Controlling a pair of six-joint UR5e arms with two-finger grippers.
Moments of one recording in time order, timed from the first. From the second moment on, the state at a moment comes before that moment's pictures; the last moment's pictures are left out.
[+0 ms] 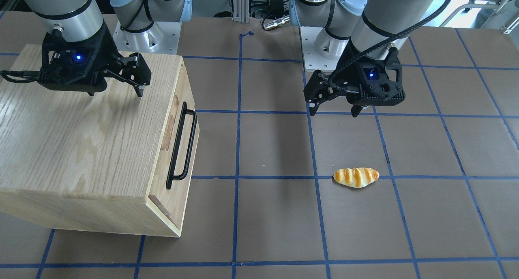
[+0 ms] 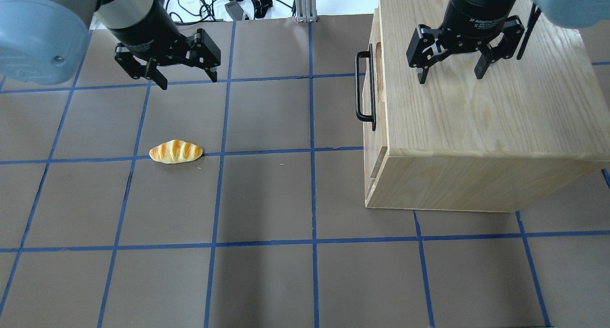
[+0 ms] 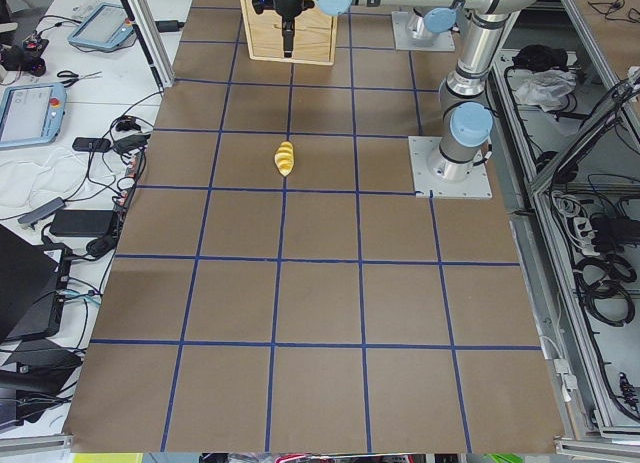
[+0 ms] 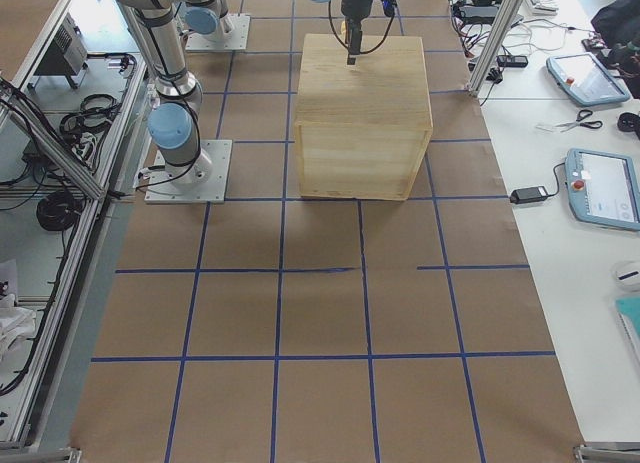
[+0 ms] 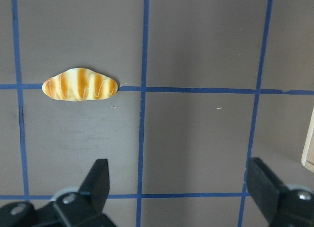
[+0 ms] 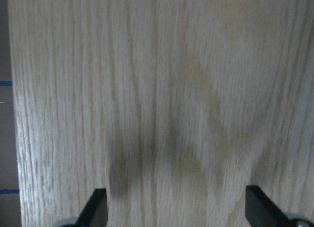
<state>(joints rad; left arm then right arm) -1.63 -1.66 -1.52 -1.44 1.47 -0.13 1.60 -1.49 1.43 -1.47 -1.61 0.02</state>
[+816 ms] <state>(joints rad) -1.82 -1.80 -1.48 -1.19 1.37 -0.38 1.60 -1.49 1.43 -1.47 -1.61 0.02</state>
